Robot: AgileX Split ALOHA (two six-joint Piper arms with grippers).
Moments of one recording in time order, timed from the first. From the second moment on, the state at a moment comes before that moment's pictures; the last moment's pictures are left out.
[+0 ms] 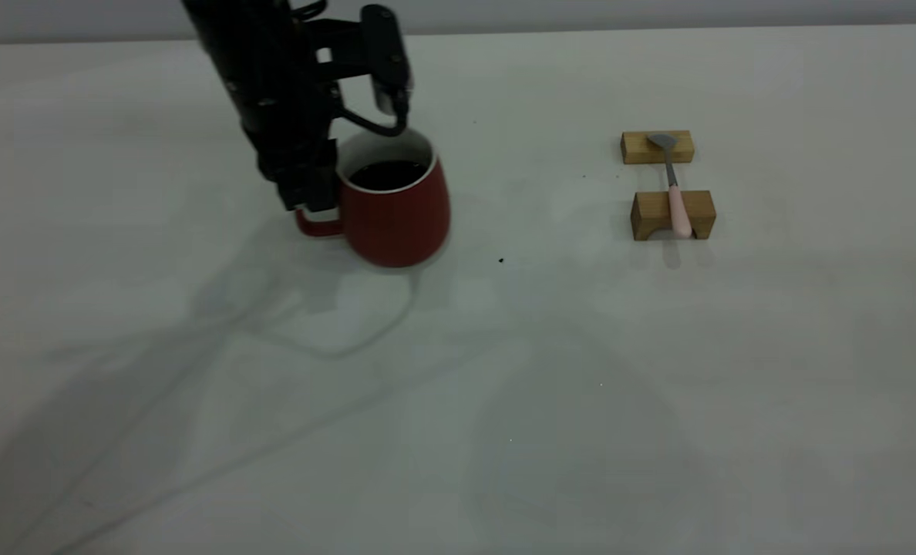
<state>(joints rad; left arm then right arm) -0.40 2.36 -1.49 0.00 0.47 0.96 0.02 0.02 -0.47 0.09 1.14 -0.12</state>
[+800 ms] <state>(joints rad) -0.48 2.43 -1.63 0.00 0.52 0.93 0.02 0.02 -0.47 0.09 1.14 -0.12</state>
